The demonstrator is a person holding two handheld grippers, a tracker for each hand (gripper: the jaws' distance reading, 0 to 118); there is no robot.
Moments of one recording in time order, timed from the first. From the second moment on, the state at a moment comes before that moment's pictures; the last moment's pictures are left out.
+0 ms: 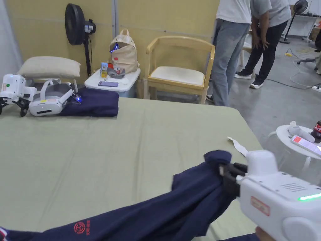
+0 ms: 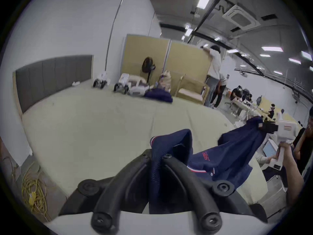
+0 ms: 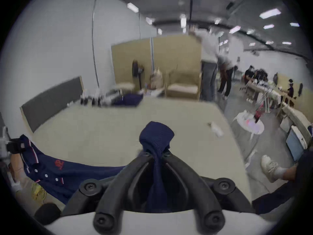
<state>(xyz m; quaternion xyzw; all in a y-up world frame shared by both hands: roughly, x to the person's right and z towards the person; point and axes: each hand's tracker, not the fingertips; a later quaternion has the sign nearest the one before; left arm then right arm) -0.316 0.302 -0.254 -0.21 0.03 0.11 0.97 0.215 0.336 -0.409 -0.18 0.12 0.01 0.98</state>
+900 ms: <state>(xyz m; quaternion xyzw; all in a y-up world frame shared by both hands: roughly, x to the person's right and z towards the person) -0.276 0.770 -0.513 0.05 0.03 0.10 0.99 0.234 0.774 -0.505 0.01 0.02 -0.02 1.00</state>
